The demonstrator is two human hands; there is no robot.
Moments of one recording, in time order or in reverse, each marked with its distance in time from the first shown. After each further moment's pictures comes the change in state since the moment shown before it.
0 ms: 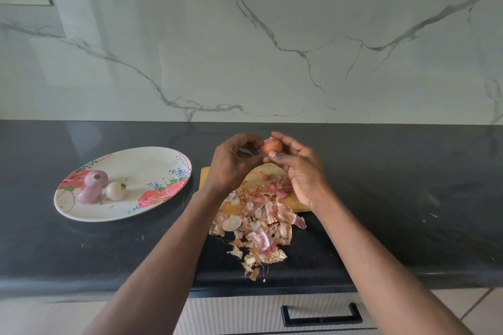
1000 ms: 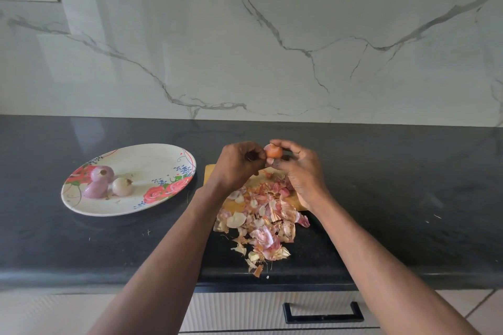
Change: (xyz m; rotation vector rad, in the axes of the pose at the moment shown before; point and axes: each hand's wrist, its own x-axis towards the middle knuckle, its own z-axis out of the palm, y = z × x) left_hand 0.001 -0.007 -0.002 0.190 -0.107 -0.061; right_hand -0.001 0.011 0.001 -0.318 0.059 -0.131
